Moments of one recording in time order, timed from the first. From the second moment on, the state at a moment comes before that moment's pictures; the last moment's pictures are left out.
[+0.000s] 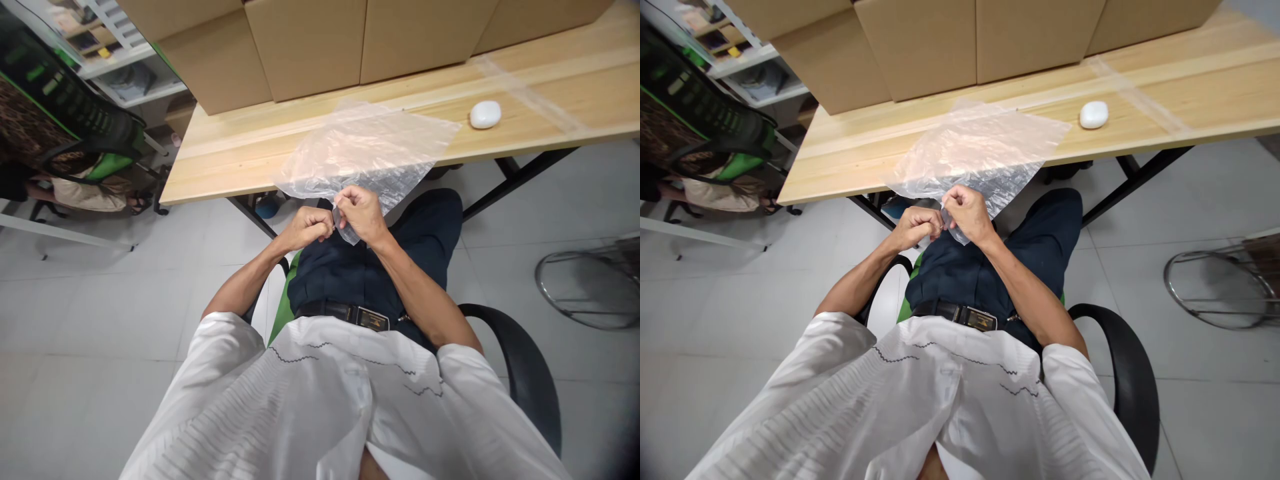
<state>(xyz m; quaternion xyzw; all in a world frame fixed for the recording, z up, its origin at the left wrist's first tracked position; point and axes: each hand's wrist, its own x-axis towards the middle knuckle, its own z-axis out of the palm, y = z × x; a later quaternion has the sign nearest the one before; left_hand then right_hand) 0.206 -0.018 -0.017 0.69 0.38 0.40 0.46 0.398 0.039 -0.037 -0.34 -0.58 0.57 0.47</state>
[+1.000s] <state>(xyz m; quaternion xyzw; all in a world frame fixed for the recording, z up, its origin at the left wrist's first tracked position) 0.159 -0.001 -0.029 0.72 0.61 0.26 0.20 0.407 0.055 -0.030 -0.31 -0.49 0.68 0.44</state>
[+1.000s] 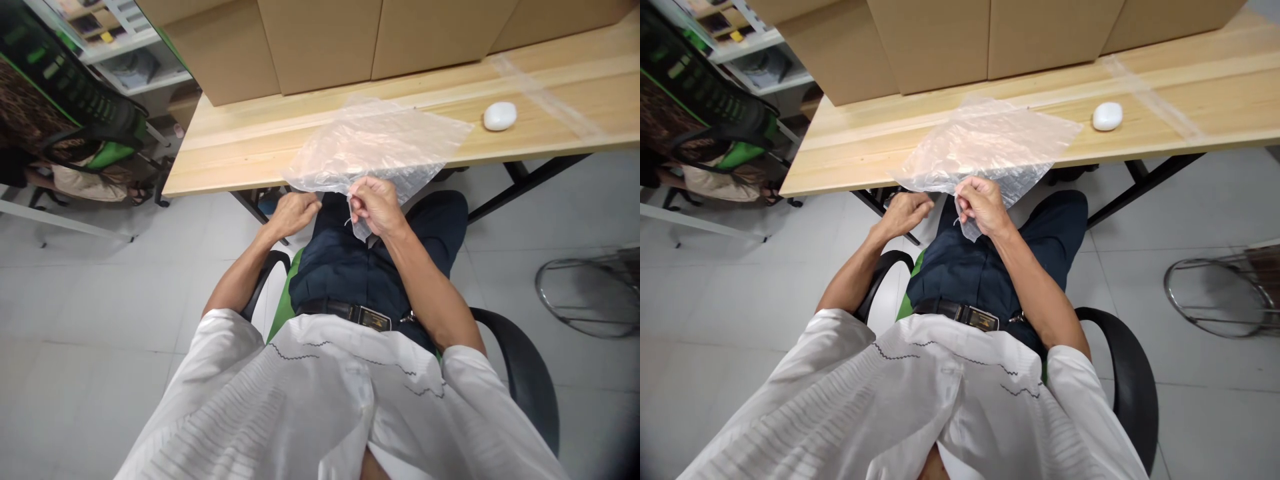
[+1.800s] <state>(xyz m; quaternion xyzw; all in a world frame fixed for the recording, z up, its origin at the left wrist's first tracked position) 0.196 -0.015 -0.020 0.69 0.46 0.37 0.41 0.399 0.053 -0.044 -0.26 -0.49 0.68 0.48</state>
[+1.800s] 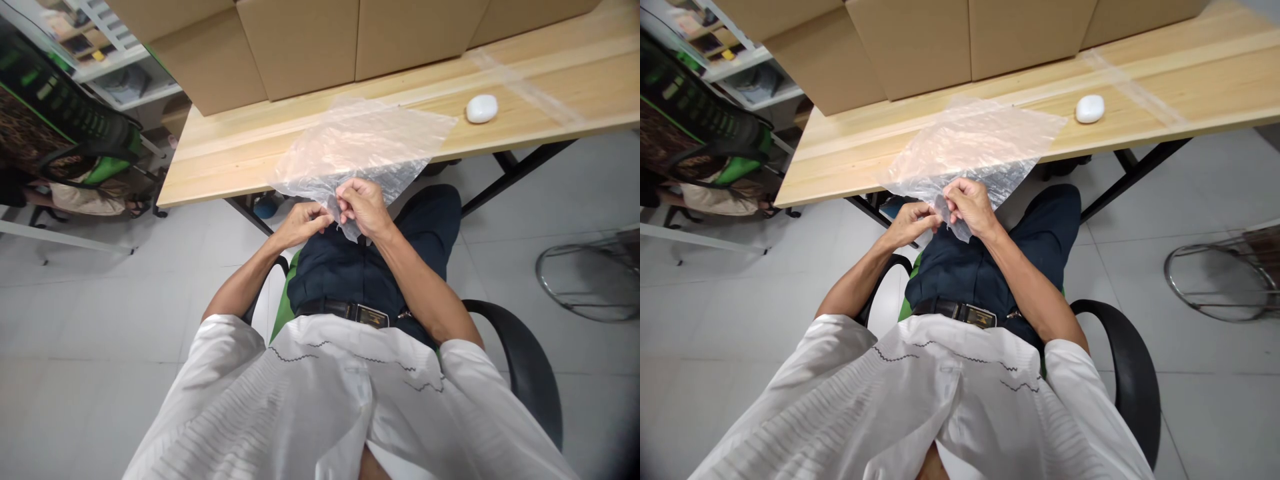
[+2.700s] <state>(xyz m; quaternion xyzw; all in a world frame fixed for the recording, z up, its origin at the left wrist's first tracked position) 0.206 -0.016 -0.028 0.66 0.45 0.37 0.47 0.475 0.045 -0.093 -0.40 -0.36 0.49 0.68</state>
